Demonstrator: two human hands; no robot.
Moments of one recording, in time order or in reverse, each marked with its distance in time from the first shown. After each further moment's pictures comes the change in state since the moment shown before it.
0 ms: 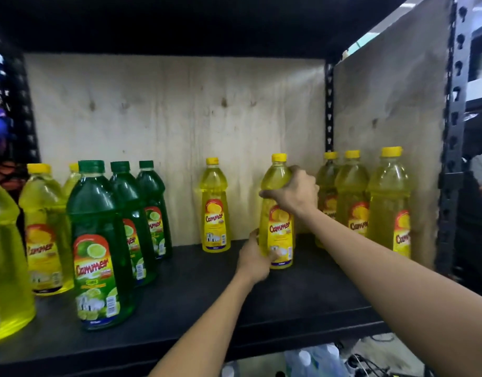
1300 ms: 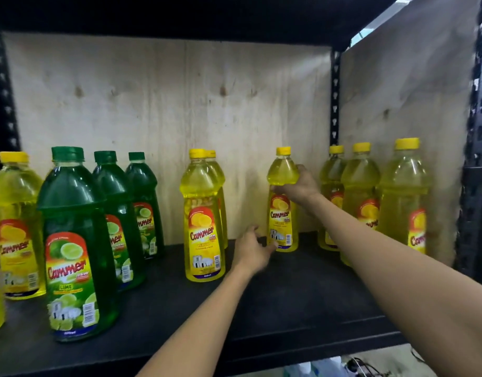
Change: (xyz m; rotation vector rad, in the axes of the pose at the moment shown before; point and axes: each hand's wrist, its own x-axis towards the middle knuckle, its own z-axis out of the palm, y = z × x) left_hand 0.026 0.004 0.002 0.049 0.027 -0.098; right_hand 0.066 0.049 0.040 0.316 -0.188 0.065
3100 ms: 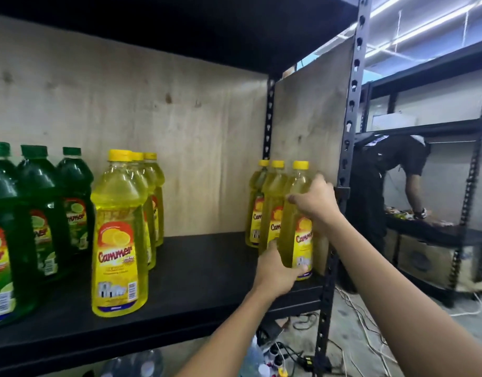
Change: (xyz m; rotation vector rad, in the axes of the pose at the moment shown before) left_hand -0.101 0.101 0.138 -0.119 -0.221 0.114; right_hand -0.101 -0.022 -0.183 -0.397 0.229 0.147
